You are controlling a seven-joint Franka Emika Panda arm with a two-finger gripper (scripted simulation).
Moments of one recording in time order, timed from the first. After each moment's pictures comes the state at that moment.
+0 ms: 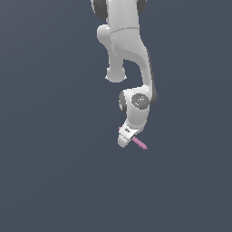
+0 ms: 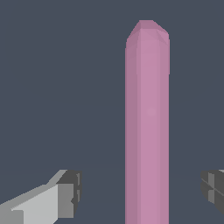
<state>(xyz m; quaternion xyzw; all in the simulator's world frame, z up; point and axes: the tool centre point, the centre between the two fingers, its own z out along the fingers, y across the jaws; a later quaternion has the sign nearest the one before) -0.016 0.091 0.014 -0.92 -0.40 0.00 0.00</state>
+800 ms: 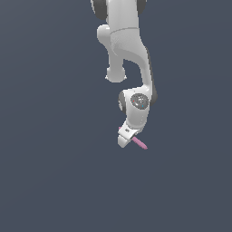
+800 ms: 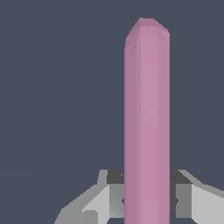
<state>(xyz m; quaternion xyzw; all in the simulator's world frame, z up) -0.015 0.090 0.014 -0.92 -0.40 0.00 0.00</state>
